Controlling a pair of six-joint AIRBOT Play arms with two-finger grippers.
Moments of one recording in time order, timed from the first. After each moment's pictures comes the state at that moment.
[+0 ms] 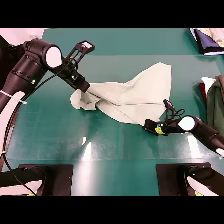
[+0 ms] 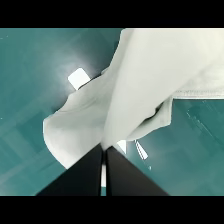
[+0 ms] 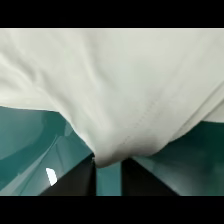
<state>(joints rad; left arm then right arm) -0.46 -1.42 1.58 1.58 -1.32 -1.39 0.30 -1.00 0.46 -1.02 0.77 1.84</state>
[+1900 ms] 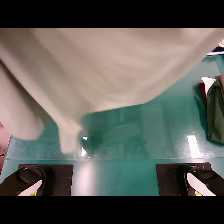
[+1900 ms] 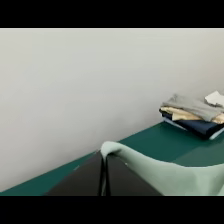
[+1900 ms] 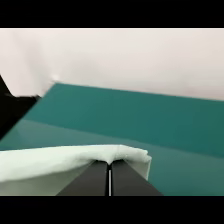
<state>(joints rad) -0.46 -0.88 2.07 1.48 -1.09 -1.41 0.04 -0.94 2.04 -1.21 1.33 1.64</state>
